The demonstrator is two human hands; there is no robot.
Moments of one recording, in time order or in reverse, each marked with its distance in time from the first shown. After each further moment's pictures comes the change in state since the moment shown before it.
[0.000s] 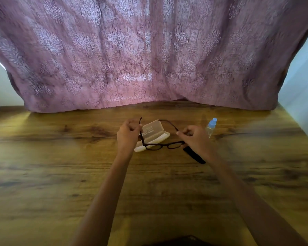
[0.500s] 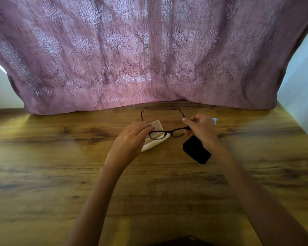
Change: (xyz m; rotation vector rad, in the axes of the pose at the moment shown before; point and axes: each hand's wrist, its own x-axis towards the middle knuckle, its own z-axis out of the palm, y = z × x) left_hand -0.024 0.002 -0.031 0.702 -0.130 1.154; right_hand 0.021 -0.021 -0.016 0.191 0.168 0.107
